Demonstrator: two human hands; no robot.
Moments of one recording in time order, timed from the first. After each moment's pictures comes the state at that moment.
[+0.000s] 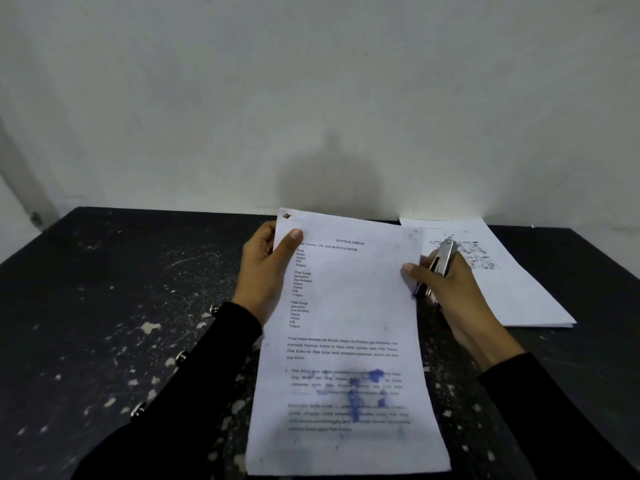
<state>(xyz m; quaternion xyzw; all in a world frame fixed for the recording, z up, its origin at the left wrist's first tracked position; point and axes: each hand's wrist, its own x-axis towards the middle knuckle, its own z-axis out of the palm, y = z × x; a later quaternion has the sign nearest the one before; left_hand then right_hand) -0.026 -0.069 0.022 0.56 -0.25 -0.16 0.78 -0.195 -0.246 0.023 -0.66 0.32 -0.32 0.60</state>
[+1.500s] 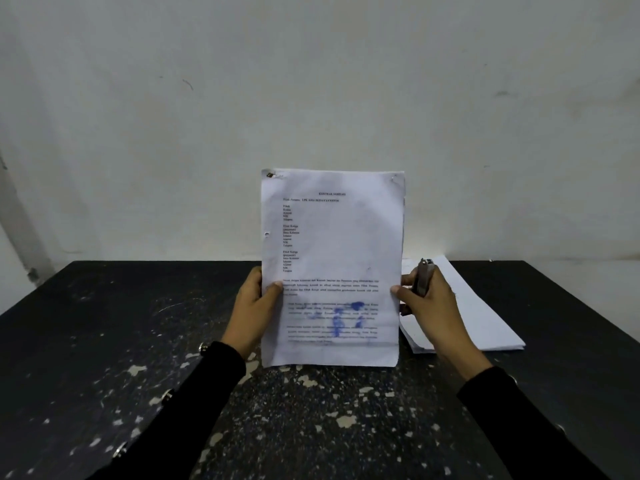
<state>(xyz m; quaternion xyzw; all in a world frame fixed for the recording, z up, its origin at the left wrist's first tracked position) -0.046 -0.064 0.034 0.65 -0.31 -0.15 0.68 -0.223 -0.259 0.048 -0.73 0.30 -0.37 0.48</state>
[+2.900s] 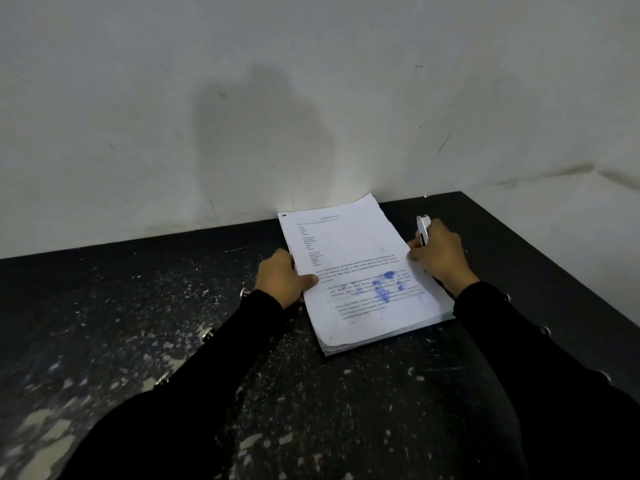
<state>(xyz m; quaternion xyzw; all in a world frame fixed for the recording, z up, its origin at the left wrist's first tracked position) -0.083 -0.315 -0.023 0.83 -0.34 -0.25 0.37 -0.270 -0.493 -0.013 -0.77 0.53 -0.24 0.27</state>
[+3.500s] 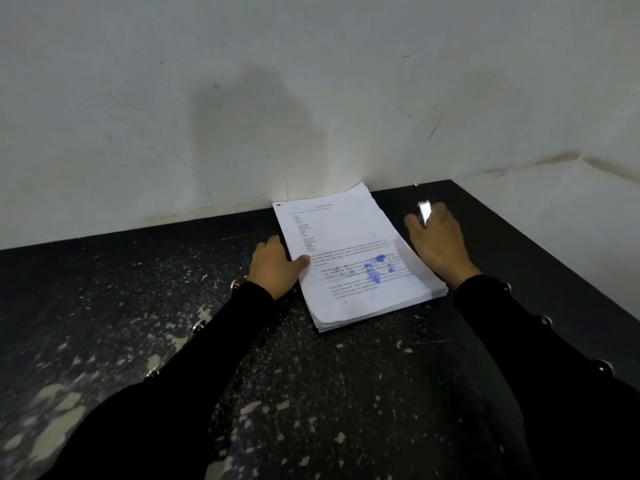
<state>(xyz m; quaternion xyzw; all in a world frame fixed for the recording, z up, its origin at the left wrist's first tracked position) -0.089 -0.305 -0.020 0.85 -0.36 -0.20 0.33 -0.283 -0.469 -0.002 -0.77 0.52 -0.30 0.22</state>
